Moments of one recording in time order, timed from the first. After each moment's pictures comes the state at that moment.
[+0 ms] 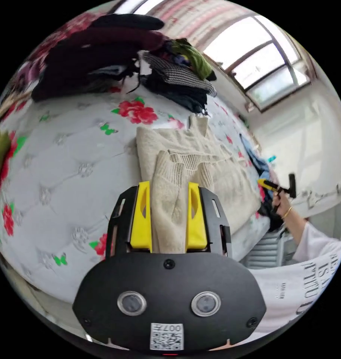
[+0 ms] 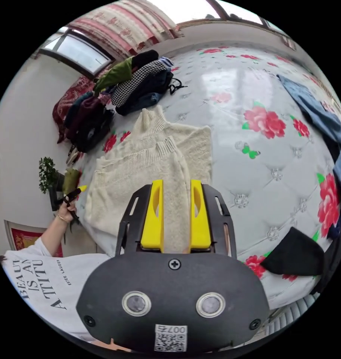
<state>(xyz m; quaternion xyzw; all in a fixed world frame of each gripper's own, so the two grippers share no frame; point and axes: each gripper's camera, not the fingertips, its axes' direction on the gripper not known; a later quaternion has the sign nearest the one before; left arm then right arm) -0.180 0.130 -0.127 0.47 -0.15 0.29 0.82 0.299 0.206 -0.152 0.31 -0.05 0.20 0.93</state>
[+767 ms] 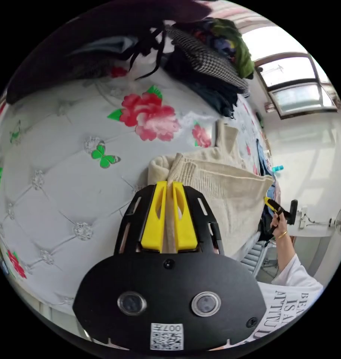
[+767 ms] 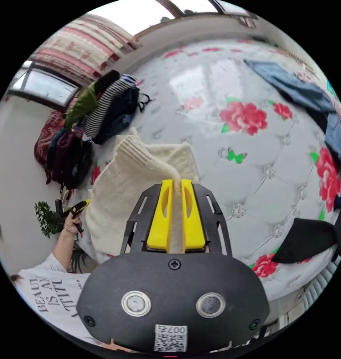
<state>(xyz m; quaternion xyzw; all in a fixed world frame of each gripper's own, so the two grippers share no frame) -0.260 -0.095 -0.062 0.39 -0.05 0.20 0.90 0.416 0.239 -0.060 0.29 -0.08 0.36 0.88</state>
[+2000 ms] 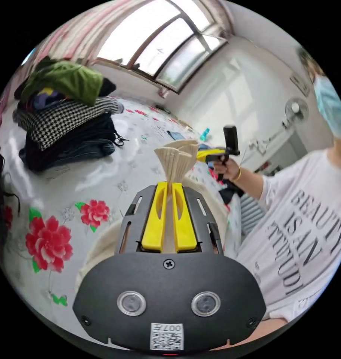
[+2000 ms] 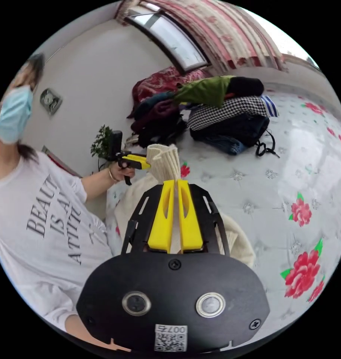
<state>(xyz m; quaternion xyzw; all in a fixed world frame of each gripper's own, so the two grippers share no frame) -0.076 -0.044 0.001 0.17 0.10 0.40 0.89 0.313 0.043 -0.118 0.27 -0.12 0.06 0.96</state>
